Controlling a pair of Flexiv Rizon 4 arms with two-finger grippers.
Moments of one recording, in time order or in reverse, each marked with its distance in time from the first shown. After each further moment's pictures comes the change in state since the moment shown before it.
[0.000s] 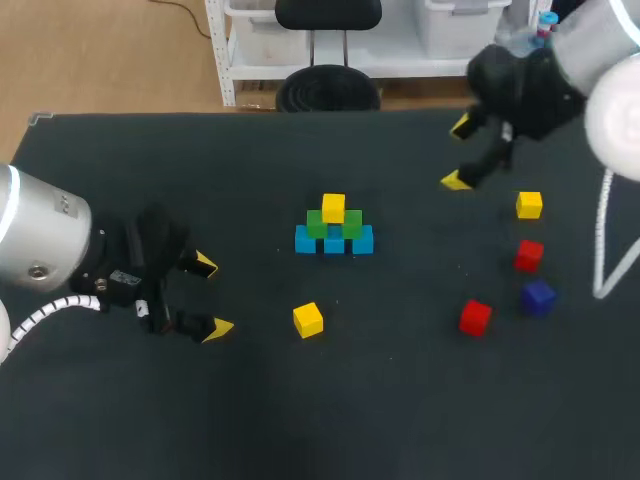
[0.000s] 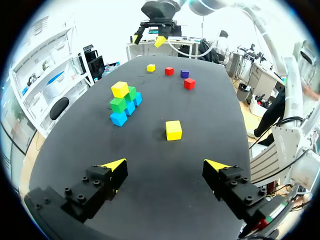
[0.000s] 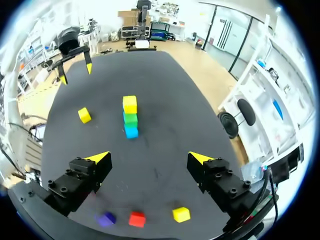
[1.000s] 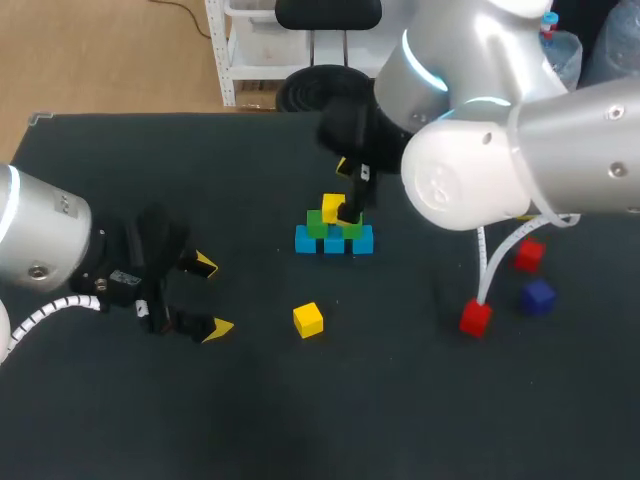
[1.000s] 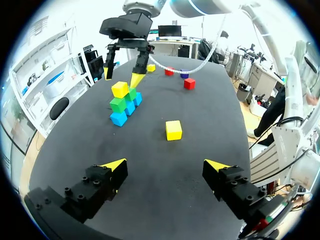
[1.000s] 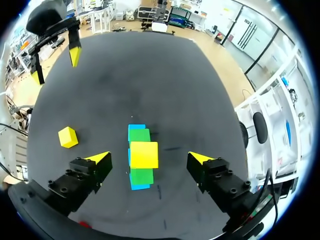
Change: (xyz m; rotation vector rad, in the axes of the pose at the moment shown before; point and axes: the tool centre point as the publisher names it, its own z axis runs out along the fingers) left arm 0.000 0.000 0.000 0.000 0.000 0.000; right arm -0.090 0.044 0.131 -0.055 0.149 -0.123
